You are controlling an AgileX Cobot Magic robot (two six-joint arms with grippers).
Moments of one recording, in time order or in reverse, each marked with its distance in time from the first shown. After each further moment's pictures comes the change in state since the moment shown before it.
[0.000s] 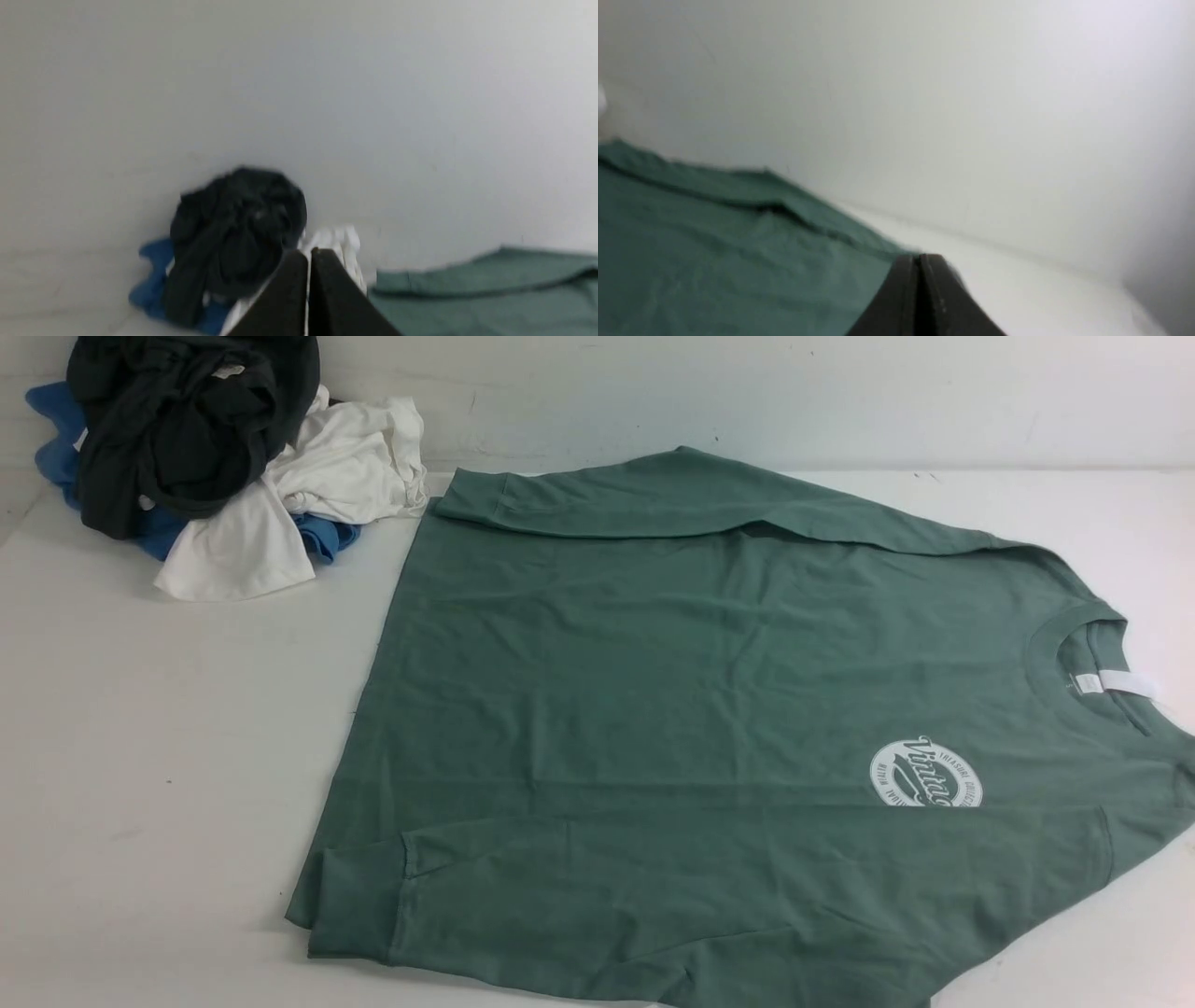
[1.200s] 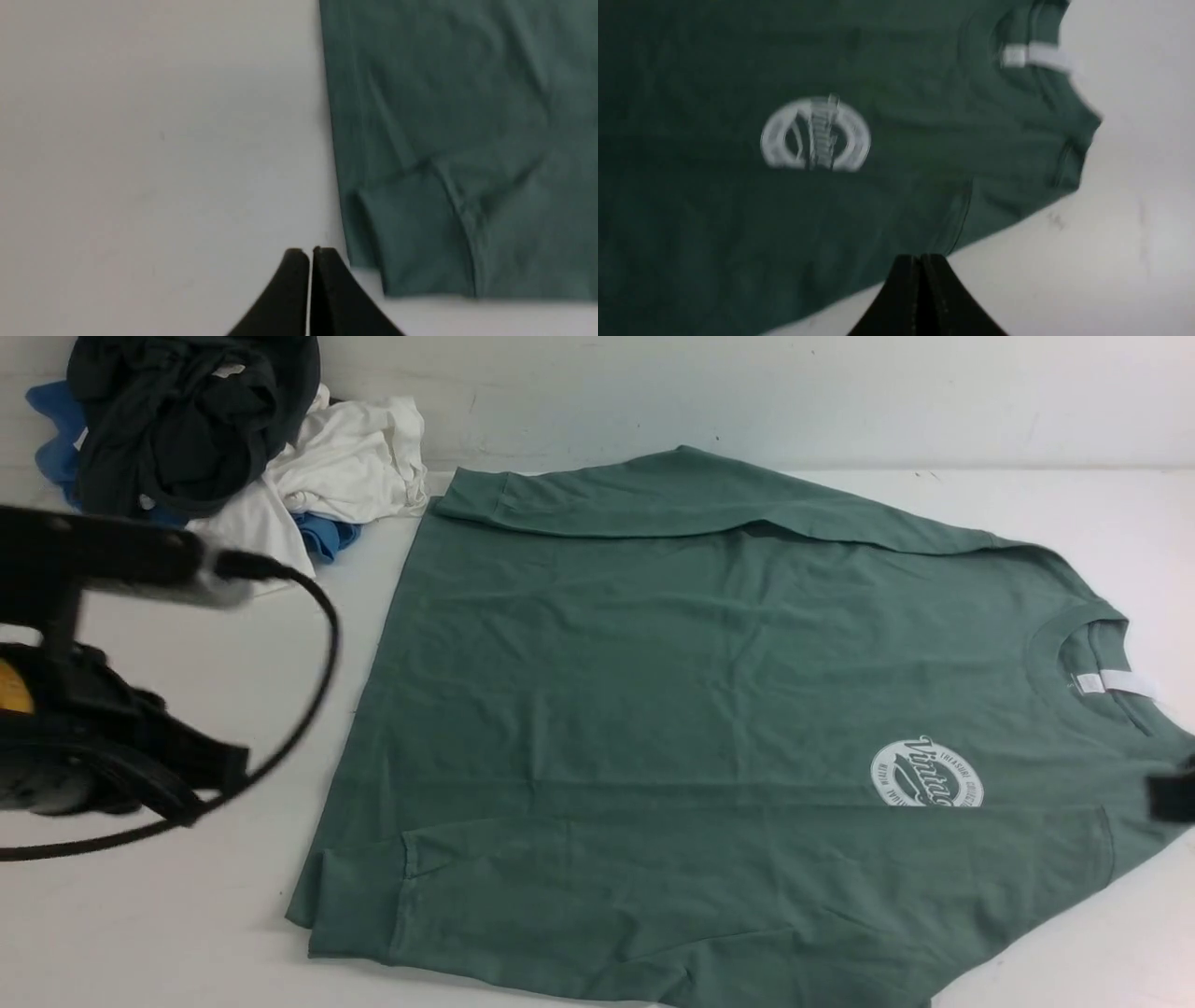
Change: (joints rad) right arm 0.211 1.089 -0.789 0.249 0.934 0.014; left arm -0.193 1.181 -0.874 0.120 1.037 -0.188
